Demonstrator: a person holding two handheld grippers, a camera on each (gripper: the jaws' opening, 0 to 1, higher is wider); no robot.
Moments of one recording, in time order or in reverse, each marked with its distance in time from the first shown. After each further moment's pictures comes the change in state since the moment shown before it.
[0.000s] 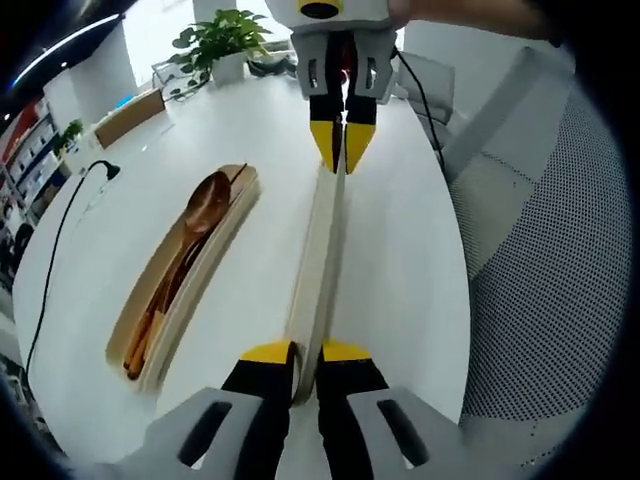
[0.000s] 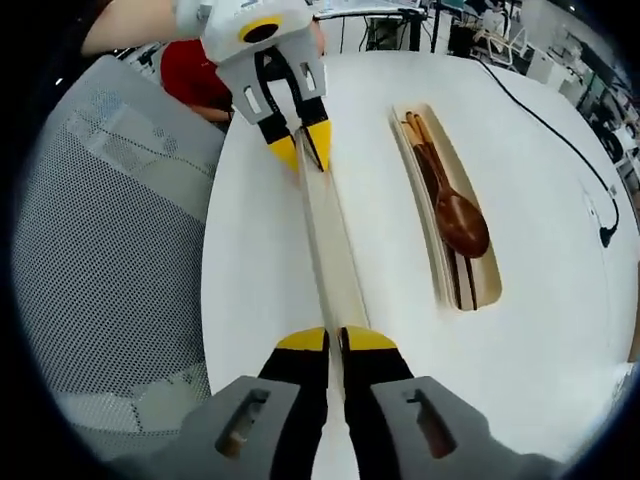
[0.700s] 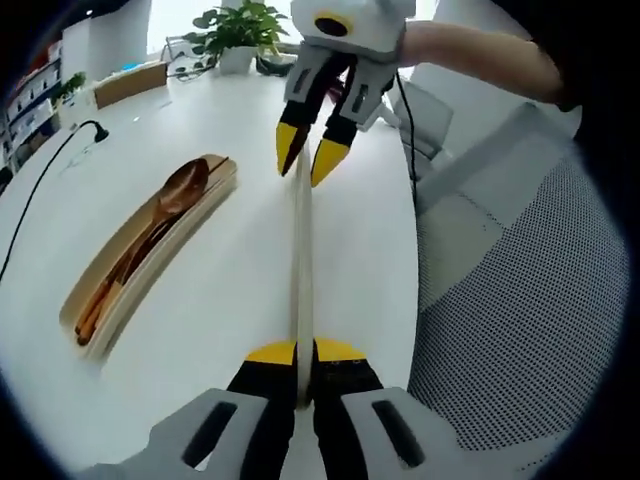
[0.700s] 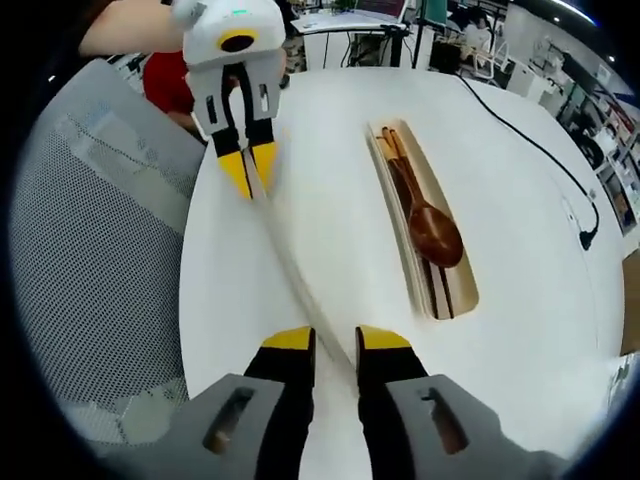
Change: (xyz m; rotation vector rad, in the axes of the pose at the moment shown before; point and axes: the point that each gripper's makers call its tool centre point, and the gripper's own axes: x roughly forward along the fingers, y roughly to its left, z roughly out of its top) left arm -0.012 -0.038 0.007 -0.222 -0.056 -0.197; right arm 0.001 -0.014 0.006 -0.004 -0.073 -0.101
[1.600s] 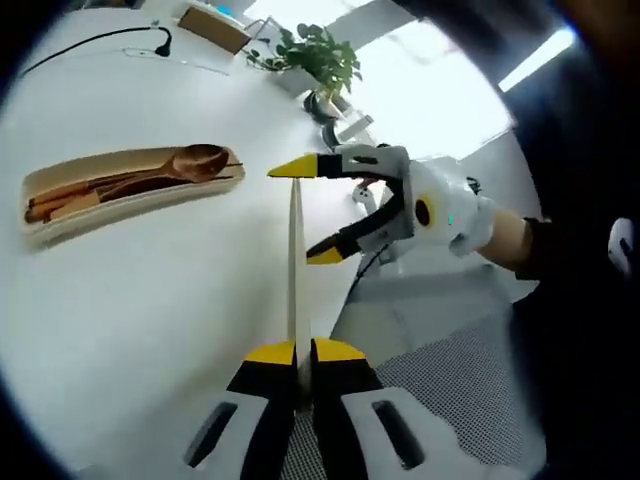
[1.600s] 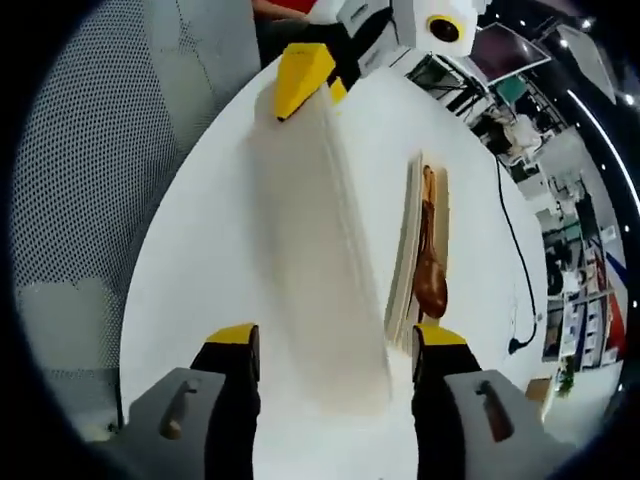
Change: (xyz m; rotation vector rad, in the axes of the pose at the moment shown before) left arm -0.026 -0.034 0.033 -0.576 -0.211 -0.308; right arm -0.007 0.008 0.018 -0.599 0.061 -0.282
